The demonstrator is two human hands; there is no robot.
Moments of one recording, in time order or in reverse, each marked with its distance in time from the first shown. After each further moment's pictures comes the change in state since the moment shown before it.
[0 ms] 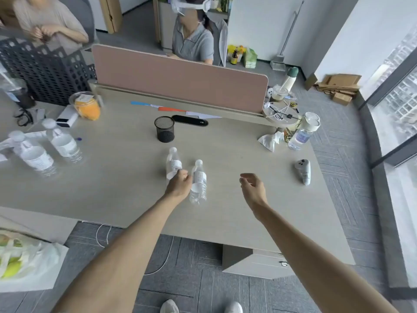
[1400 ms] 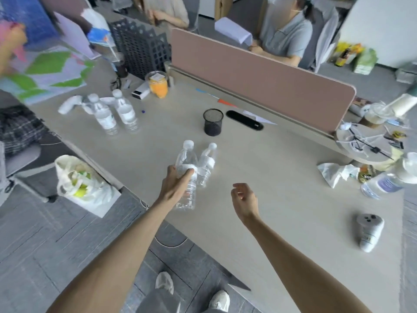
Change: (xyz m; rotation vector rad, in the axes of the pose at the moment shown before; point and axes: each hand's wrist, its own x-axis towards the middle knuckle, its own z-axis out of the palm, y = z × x) left_hand -0.013 -0.001 0.008 -0.397 0.532 -0.293; right_hand 0.086 0.025 0.057 -0.157 -0.458 -0.220
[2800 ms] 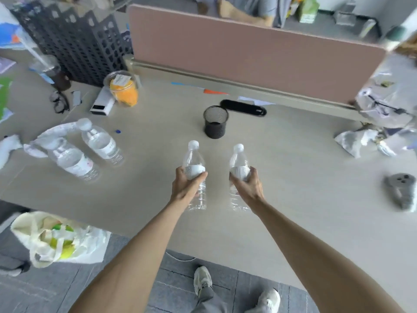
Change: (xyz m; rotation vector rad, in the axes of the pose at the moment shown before) left_hand 0.198 -0.012 -0.036 0.024 -0.348 -0.078; right_hand 0.102 -0.067 0.133 0.090 0.229 0.334
